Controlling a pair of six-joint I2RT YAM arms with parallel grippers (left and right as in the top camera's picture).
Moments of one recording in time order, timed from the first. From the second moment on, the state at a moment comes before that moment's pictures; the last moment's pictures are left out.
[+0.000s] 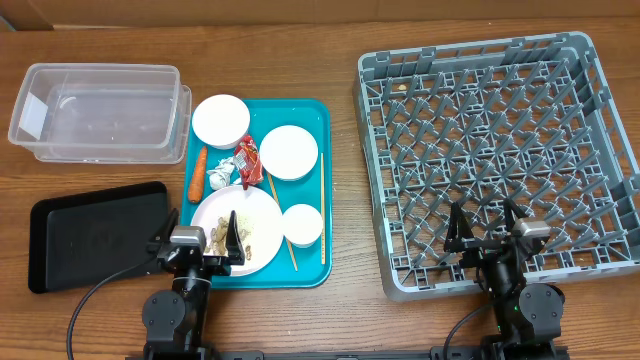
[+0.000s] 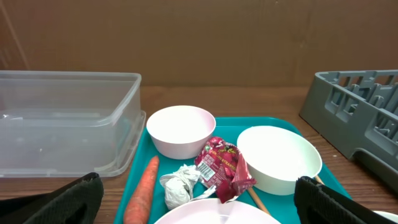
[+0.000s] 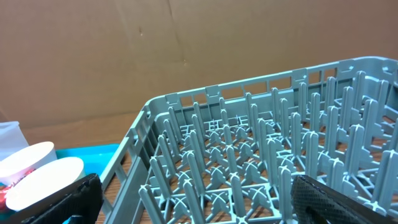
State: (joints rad) left arm -0.02 0.01 0.01 -0.08 0.04 -0.04; right arm 0.10 0.01 0.02 -0.04 -0.04 0.23
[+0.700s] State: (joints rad) left arm -0.02 0.67 0.75 -0.72 -0.01 -0.04; right arm 0.10 0.58 0.73 -0.74 -0.03 0.26
